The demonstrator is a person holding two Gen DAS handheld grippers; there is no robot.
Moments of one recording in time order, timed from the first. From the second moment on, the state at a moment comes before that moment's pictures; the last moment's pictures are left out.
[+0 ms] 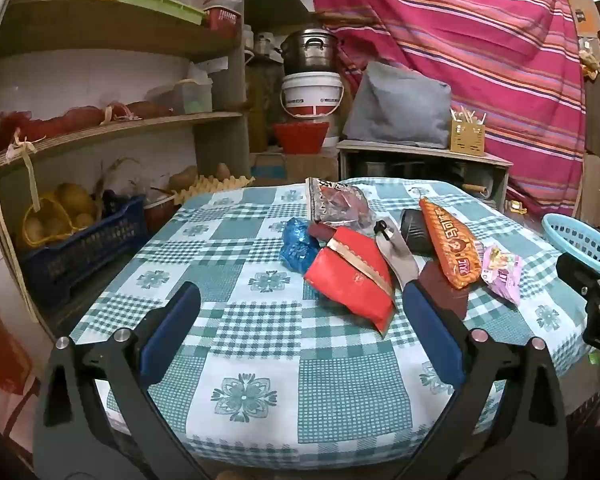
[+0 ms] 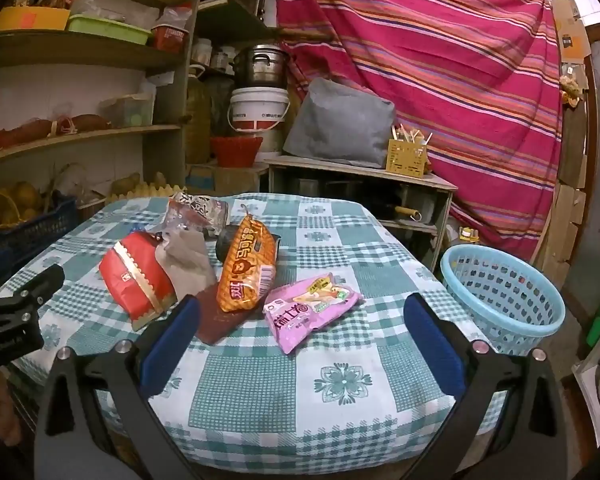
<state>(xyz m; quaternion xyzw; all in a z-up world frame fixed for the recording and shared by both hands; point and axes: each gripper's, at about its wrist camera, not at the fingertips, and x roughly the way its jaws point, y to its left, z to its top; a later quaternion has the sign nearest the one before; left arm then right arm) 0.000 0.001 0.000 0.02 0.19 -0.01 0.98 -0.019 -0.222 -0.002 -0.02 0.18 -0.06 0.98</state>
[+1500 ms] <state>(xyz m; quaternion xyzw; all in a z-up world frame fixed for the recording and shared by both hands) 0.005 0.007 -0.003 0.02 0.20 0.00 0.98 -0.016 -0.237 -0.005 -0.02 0.18 -0.06 0.98</state>
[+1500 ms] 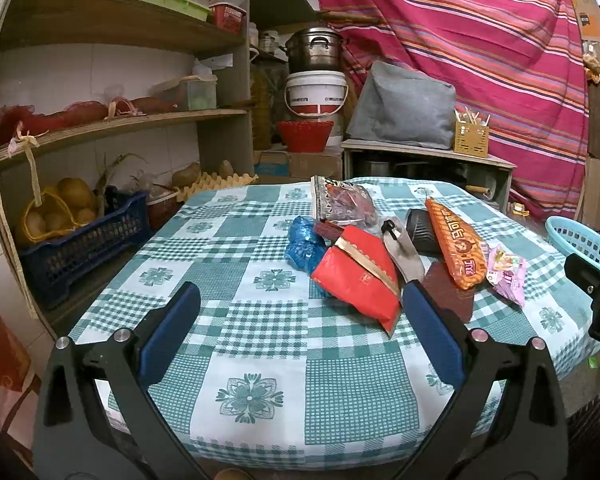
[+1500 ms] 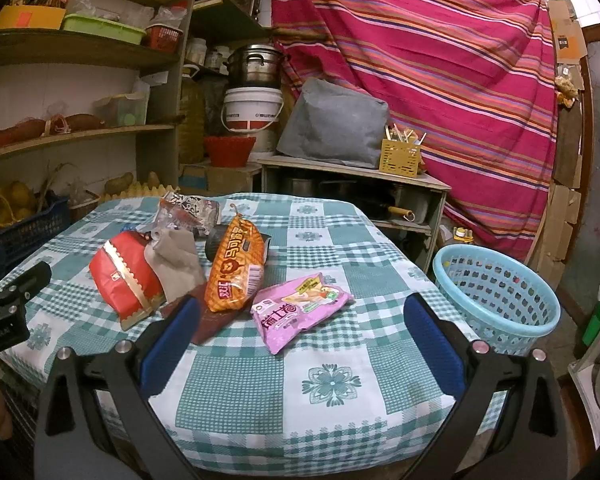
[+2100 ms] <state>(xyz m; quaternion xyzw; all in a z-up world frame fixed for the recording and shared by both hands) 0.005 0.009 -0.003 0.01 0.20 0.00 0.98 -0.014 -0.240 -0.005 -0.02 0.18 -0.06 0.98</state>
